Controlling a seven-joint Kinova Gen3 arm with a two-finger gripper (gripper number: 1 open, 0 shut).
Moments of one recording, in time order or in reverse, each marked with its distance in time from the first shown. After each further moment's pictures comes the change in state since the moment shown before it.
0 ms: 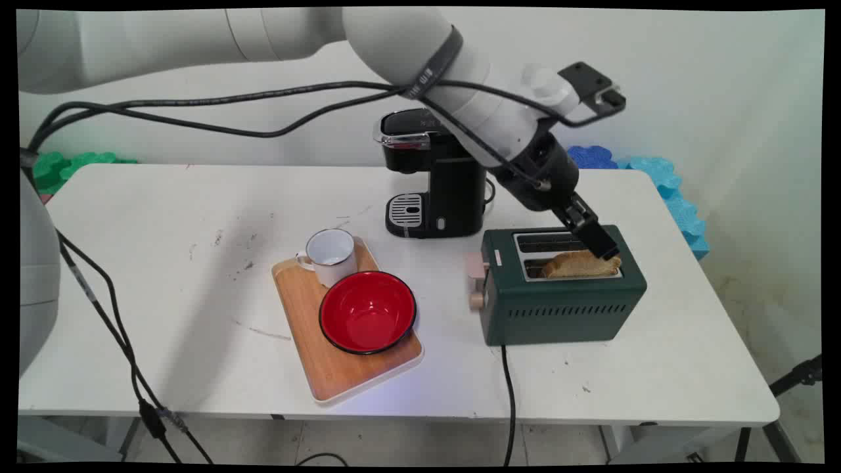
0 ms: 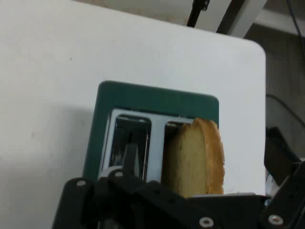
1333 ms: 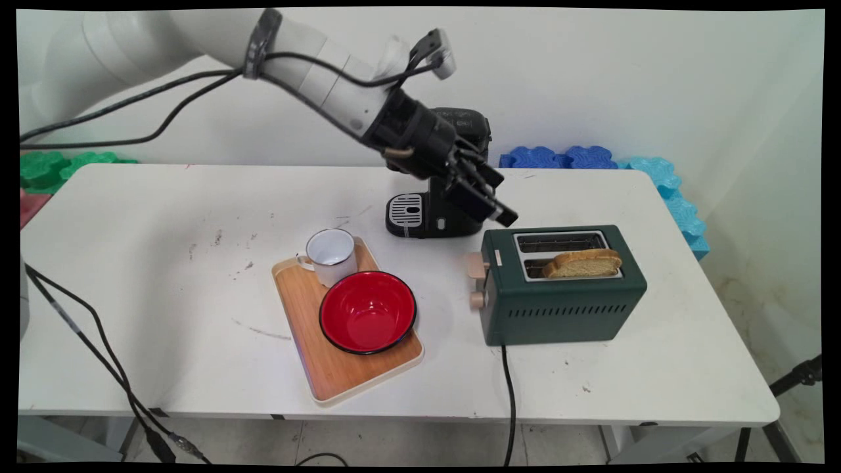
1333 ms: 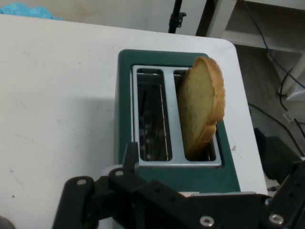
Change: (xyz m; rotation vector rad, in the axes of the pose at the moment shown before) arm -0.103 -0.074 -0.096 -0.113 0.160 0.105
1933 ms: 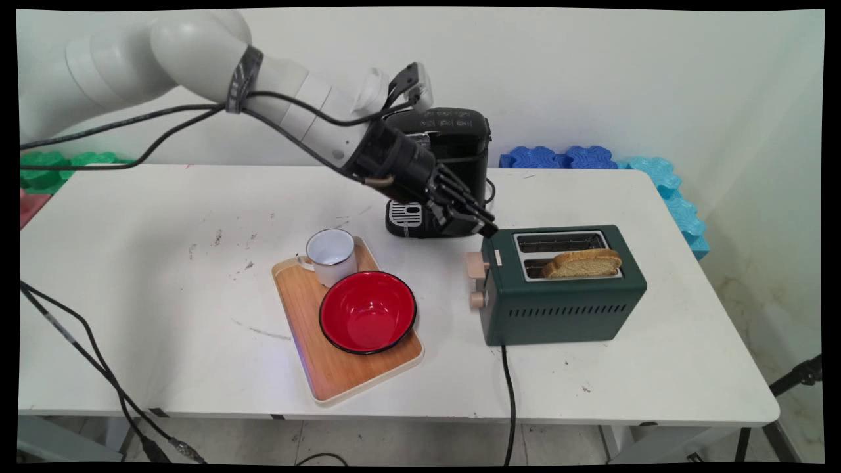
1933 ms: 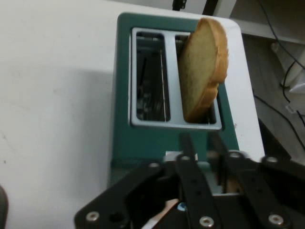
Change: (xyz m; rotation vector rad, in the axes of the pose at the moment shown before) arm -0.038 0.007 0.001 0.016 -0.018 -0.035
